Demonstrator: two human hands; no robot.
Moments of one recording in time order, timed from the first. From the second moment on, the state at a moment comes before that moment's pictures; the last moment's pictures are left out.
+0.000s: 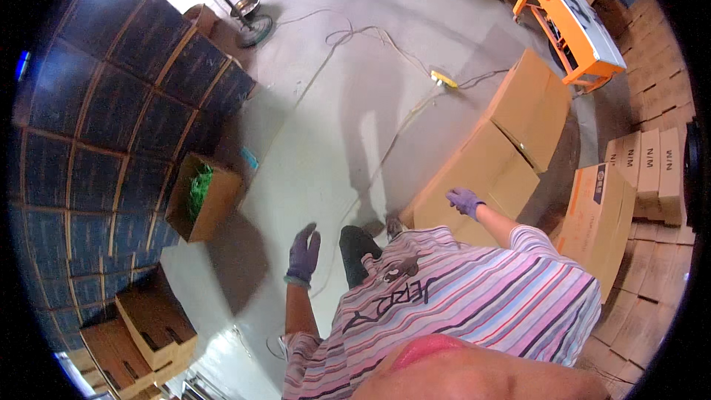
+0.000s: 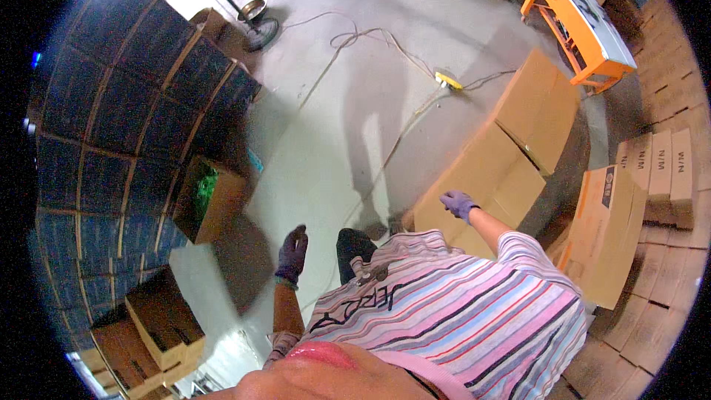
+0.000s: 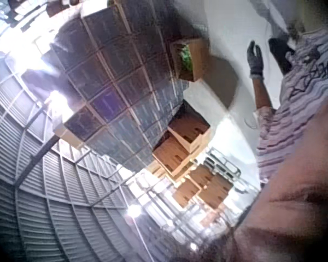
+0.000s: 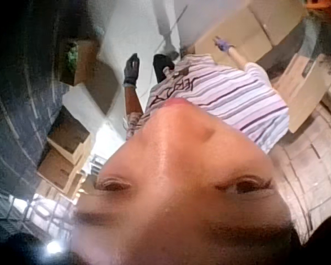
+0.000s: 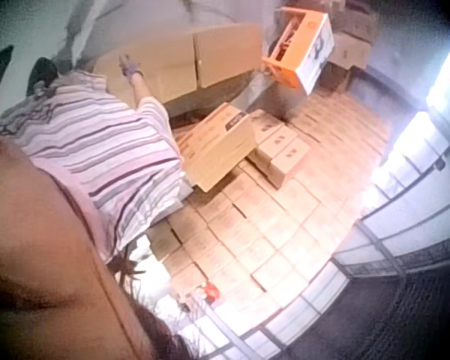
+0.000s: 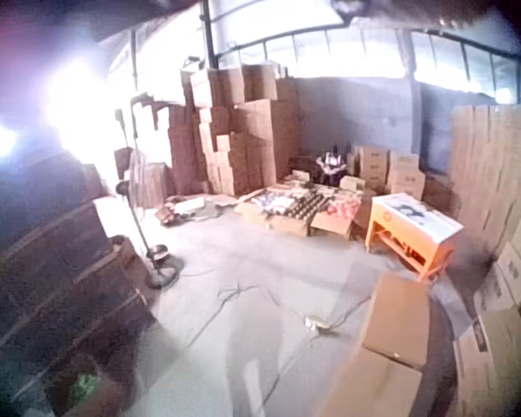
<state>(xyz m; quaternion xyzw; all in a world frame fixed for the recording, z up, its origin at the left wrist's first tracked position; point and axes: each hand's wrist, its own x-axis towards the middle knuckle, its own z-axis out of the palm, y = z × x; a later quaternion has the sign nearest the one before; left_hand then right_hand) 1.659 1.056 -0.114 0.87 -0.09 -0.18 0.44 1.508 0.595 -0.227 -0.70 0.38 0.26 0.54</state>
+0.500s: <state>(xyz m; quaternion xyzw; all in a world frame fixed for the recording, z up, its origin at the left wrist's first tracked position) 2.101 0.848 -0.128 0.82 -0.32 -0.24 0.41 1.607 0.532 -0.309 -0.84 0.35 0.34 0.21</state>
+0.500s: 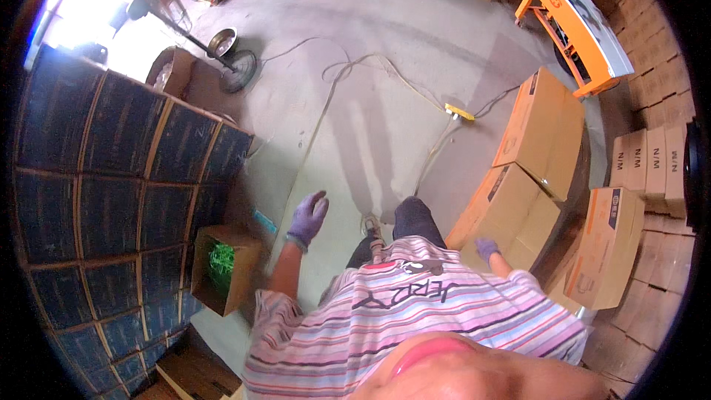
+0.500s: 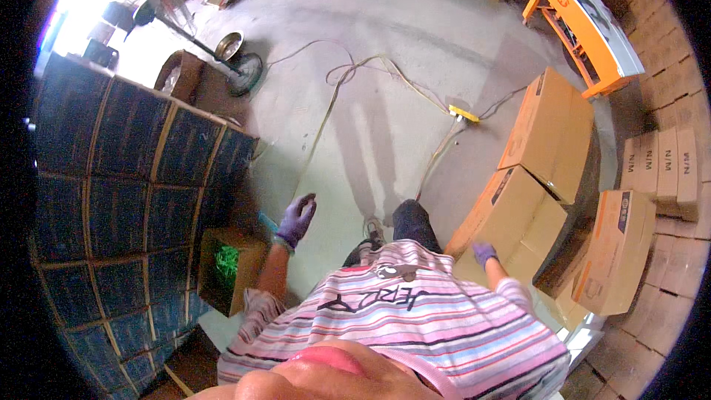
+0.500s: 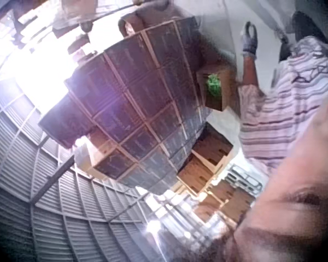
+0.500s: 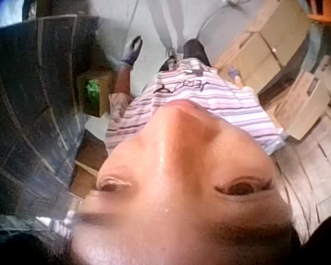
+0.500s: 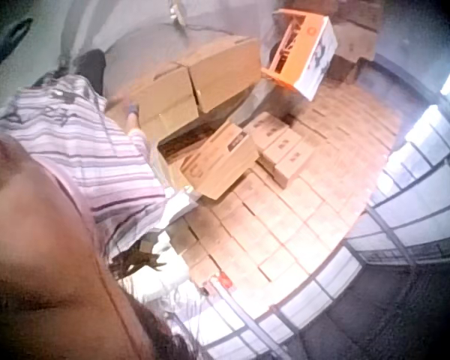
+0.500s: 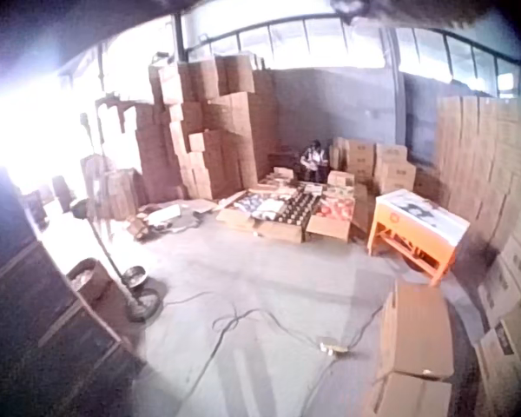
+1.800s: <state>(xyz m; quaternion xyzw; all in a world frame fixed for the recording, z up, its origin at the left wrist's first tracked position) 2.291 0.526 -0.184 0.75 -0.23 -0.49 0.38 1.786 0.419 -0.337 -0.57 0.65 0.02 0.50</state>
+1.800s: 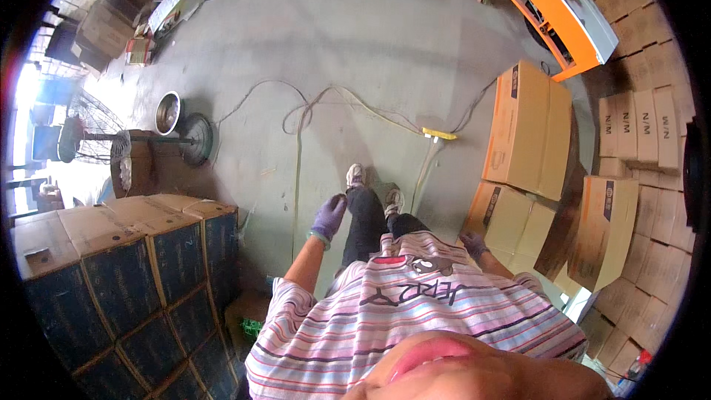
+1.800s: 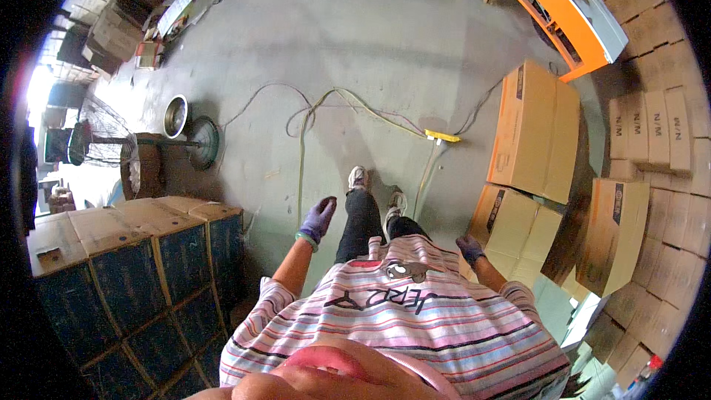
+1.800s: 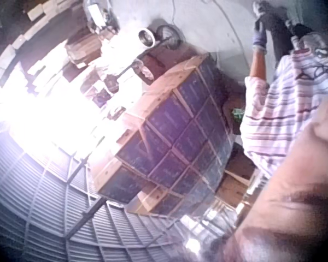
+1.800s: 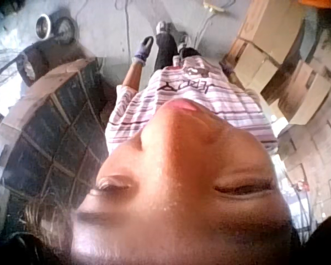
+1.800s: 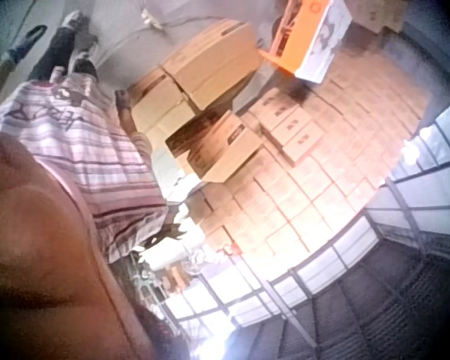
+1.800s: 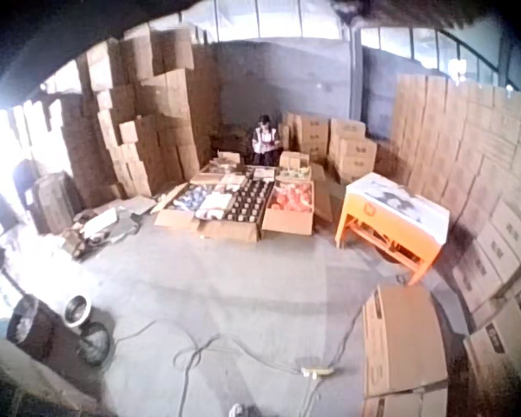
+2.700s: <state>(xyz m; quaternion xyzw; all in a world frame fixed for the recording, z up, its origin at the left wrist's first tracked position) 2.552 0.323 0.100 0.70 -0.57 0.16 0.40 2.025 0.073 0.126 -0.83 0.29 -0.38 0.29</state>
